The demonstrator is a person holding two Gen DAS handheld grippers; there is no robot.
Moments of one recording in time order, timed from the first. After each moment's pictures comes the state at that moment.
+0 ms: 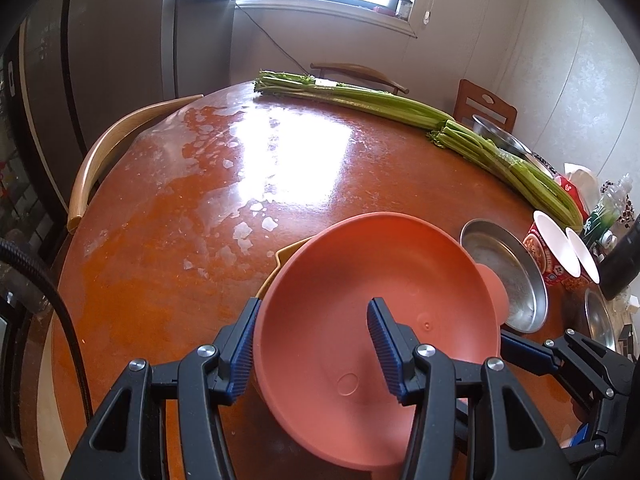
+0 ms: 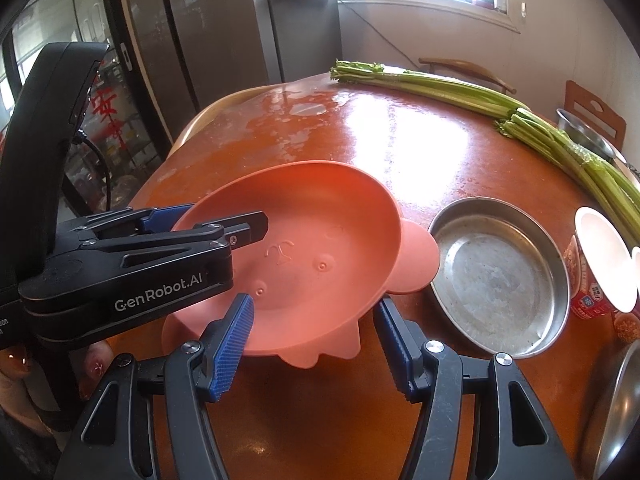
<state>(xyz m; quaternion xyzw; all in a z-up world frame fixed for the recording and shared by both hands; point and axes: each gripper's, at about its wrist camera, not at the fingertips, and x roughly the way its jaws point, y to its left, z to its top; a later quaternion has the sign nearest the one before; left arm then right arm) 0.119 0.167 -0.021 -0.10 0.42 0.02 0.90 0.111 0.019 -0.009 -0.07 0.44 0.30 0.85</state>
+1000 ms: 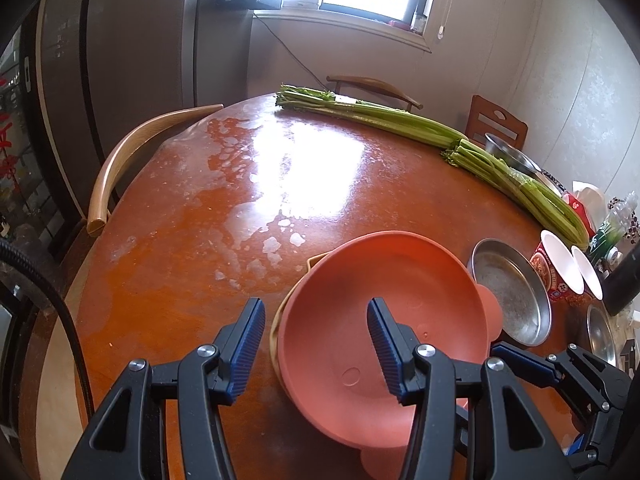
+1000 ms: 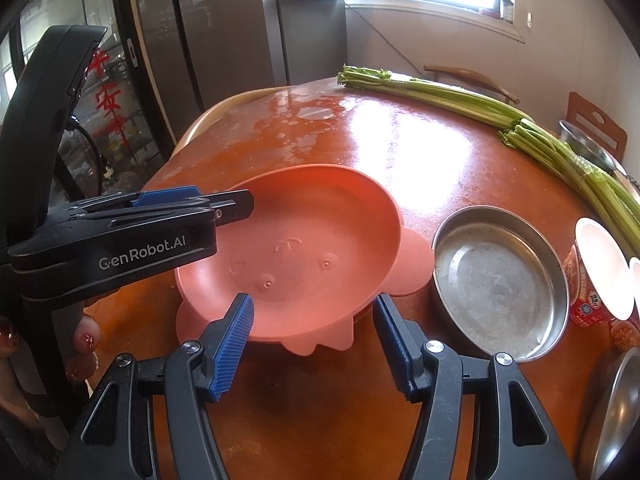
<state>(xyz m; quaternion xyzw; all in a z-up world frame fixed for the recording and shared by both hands) 0.110 0.181 -0.008 -0.11 0.40 0.05 0.91 0.105 0.022 -0.004 -0.08 0.43 0.30 0.85</state>
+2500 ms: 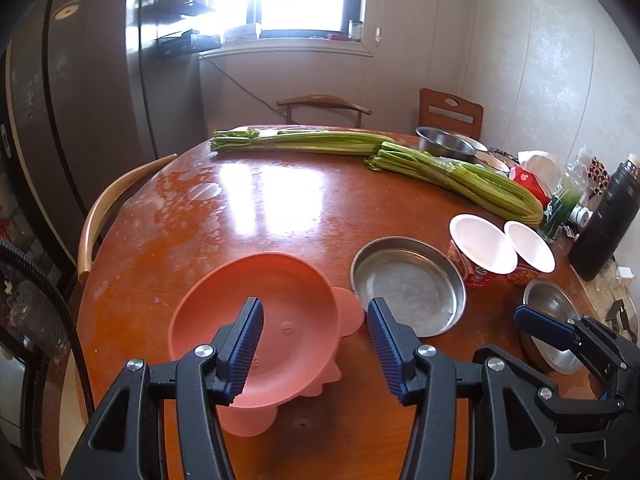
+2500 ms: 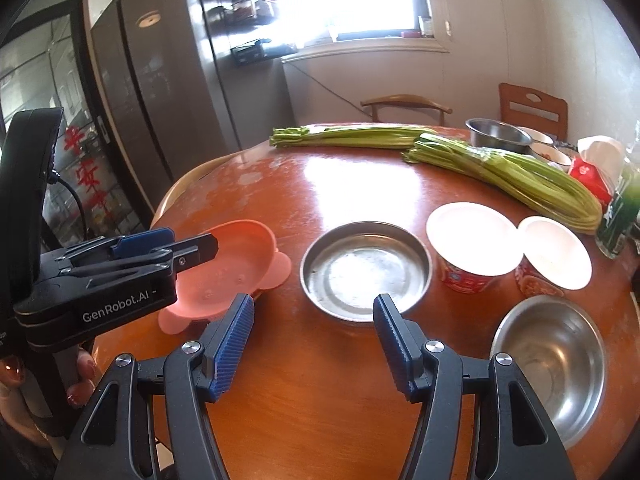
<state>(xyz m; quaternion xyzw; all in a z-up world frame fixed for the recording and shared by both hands) 0.088 0.062 0.052 -0.03 0.38 0.00 0.93 0.085 -0.117 0.048 0.02 0.37 0.24 0.90</state>
